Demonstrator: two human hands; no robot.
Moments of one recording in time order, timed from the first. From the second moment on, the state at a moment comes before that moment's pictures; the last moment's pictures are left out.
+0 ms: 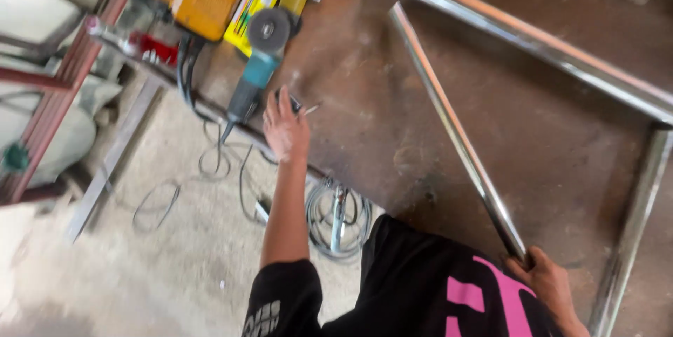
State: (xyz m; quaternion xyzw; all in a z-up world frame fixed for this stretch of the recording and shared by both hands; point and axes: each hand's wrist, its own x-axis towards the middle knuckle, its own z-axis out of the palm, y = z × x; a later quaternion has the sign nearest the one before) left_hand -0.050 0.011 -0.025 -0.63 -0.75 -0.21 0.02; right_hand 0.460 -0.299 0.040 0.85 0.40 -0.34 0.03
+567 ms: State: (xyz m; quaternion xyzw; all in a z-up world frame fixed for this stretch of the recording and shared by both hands) left_hand -0.044 0.019 -0.051 -0.68 -0.73 -0.09 -0.07; right_hand 0.432 -0.294 0.015 0.83 0.53 -0.17 -0.03
